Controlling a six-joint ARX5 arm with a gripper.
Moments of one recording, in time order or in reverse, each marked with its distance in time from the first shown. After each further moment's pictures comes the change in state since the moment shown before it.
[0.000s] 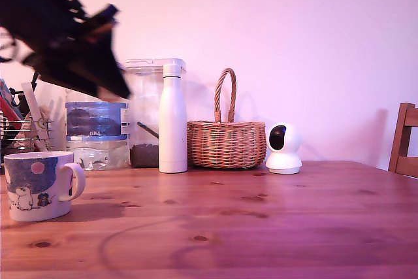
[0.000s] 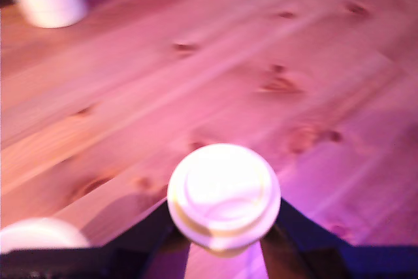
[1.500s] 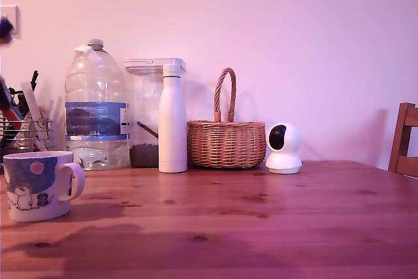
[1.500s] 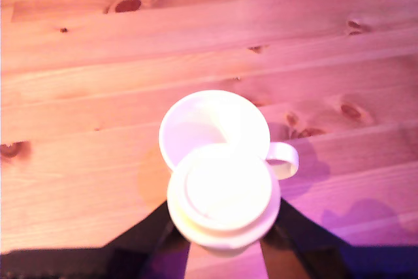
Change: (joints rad) arm 0.222 -0.259 -0.228 -0.072 -0.167 -0.118
